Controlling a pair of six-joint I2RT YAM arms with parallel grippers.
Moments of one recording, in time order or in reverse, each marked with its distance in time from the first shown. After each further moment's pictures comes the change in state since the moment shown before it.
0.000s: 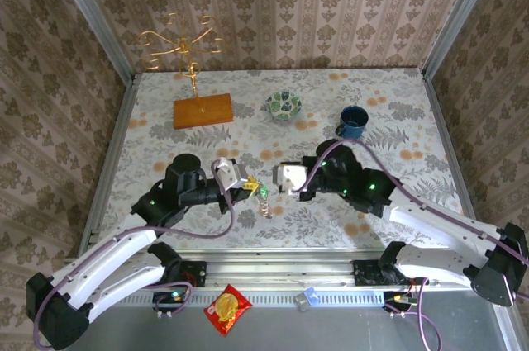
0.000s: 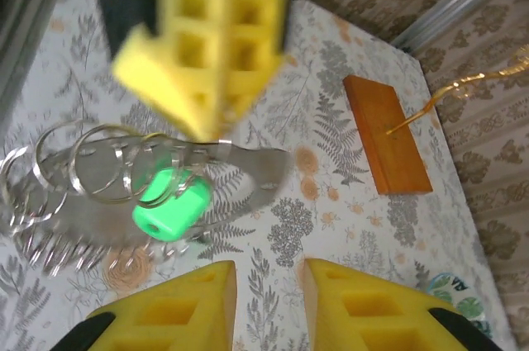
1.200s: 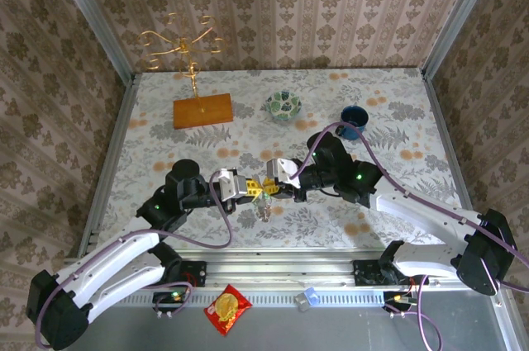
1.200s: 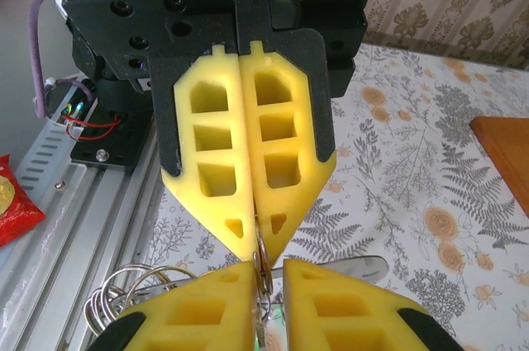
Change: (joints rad) left arm -0.005 -0.001 -0.095 0.207 0.107 0.106; right arm -0.019 0.134 0.035 0.047 -0.326 0.190
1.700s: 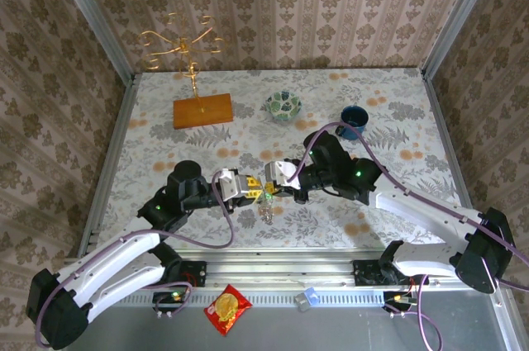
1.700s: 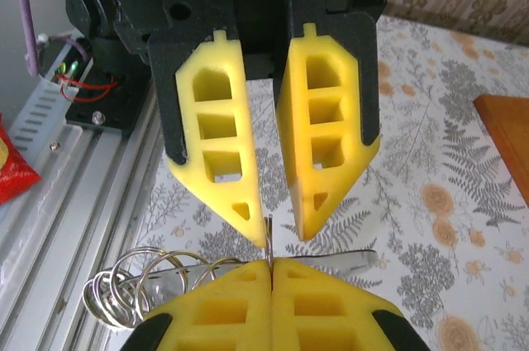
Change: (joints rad) left arm -0.007 0.004 -0.009 -0.027 -0.072 0.002; right arm 0.011 0.018 0.067 -0.154 0.062 -0.101
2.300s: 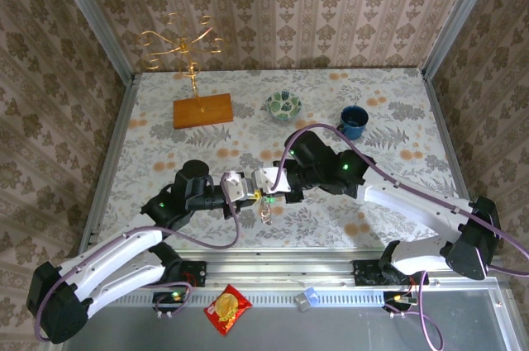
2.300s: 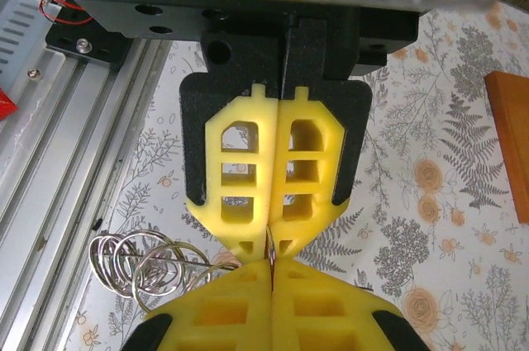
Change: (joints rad) left arm -0.027 0.041 0.023 -0.098 -0.037 0.044; right arm 0.092 0.100 0.179 -0.223 0.171 -0.138
